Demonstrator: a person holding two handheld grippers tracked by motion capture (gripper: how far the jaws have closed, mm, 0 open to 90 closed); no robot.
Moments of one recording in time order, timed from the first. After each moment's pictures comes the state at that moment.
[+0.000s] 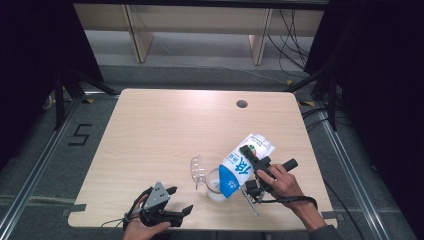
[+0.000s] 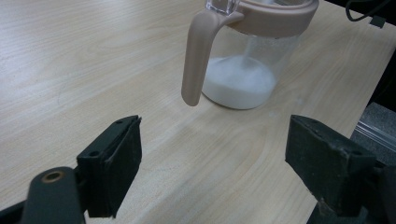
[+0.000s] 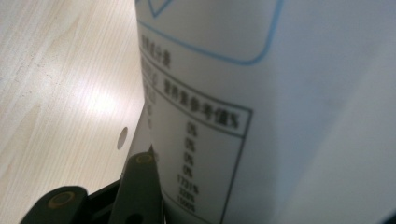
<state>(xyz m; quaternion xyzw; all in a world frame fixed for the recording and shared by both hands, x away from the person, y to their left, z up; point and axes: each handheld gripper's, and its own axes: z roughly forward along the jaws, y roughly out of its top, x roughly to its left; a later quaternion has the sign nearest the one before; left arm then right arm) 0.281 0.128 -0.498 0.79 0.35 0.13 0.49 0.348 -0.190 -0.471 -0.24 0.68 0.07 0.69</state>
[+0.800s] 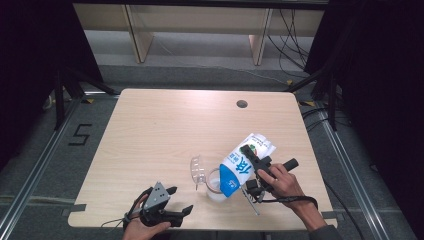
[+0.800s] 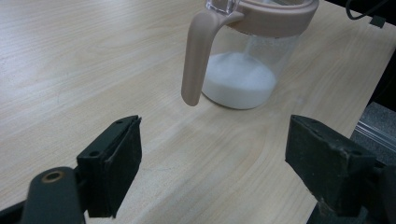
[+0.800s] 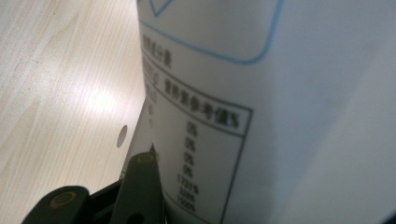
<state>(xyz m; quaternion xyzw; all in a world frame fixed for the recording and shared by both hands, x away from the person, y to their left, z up) 0.281 0.128 -0.498 0.79 0.35 0.13 0.49 0.349 -0.191 -0.471 -0.24 0.68 0.07 0.69</state>
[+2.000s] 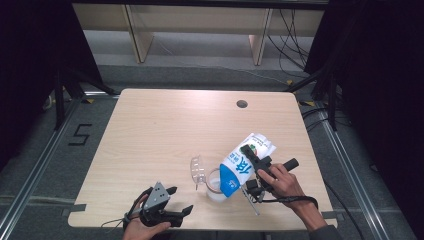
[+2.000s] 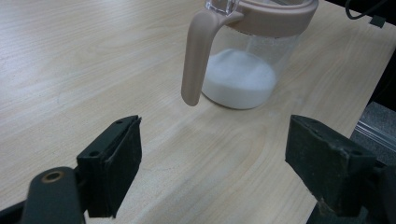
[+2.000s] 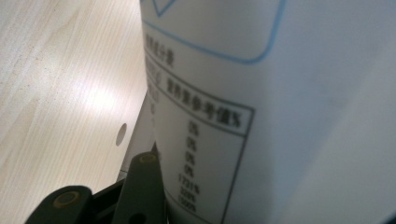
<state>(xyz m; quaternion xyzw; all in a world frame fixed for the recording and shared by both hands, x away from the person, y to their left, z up) 0.281 0.128 -0.498 0.79 0.35 0.13 0.49 0.349 -0.191 -0.470 -0.25 0.68 0.06 0.69</state>
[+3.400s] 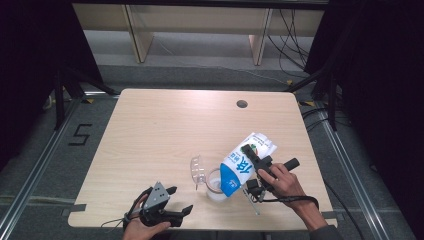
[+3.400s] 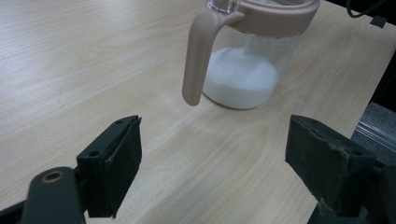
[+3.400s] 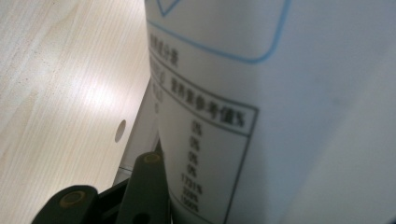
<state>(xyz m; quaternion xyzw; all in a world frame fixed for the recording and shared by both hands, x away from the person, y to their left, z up) 0.281 0.128 -0.498 0.79 0.35 0.13 0.49 0.348 -0.192 -0.469 -0.25 0.68 0.05 0.69</state>
